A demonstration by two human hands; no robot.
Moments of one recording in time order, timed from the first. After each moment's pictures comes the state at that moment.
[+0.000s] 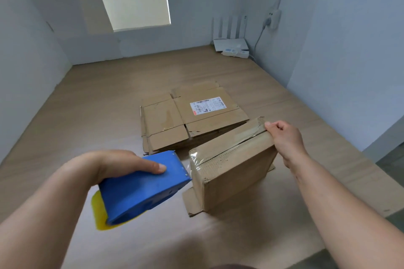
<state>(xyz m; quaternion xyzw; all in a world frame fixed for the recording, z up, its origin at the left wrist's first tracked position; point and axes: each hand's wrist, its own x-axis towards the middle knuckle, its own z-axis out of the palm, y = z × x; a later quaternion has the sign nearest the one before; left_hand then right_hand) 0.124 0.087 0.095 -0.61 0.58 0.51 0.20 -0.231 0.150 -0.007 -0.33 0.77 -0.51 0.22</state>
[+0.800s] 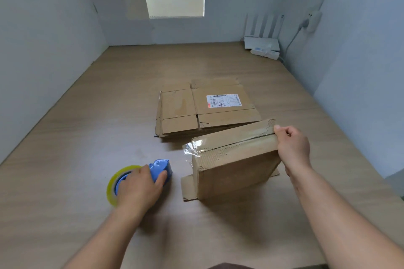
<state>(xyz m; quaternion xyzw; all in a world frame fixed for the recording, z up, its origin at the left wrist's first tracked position) 0.100 0.169 -0.051 -0.75 0.64 0.12 -0.03 -0.237 0.153 -0.013 -0.36 0.77 -0.48 0.19</state>
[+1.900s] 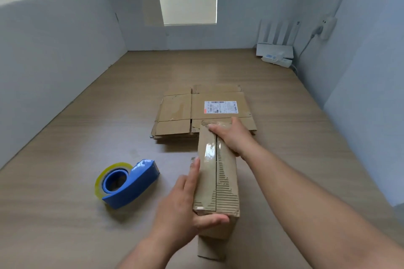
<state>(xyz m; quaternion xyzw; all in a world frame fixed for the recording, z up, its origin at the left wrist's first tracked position) -0.036 0.247 -0.005 -0.60 0.73 0.28 -0.16 -0.202 0.092 0.011 -0.51 0.70 -0.27 0.42</state>
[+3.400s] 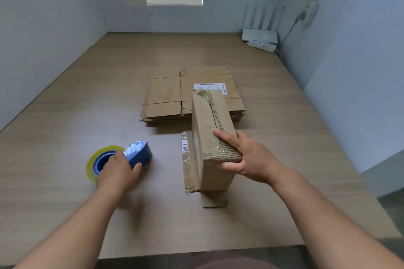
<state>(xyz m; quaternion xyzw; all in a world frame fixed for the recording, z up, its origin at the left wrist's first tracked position) 0.083 0.183 -0.066 -0.82 0.55 0.17 -0.05 -0.243 0.205 0.005 -0.77 0.57 -0.11 0.27</state>
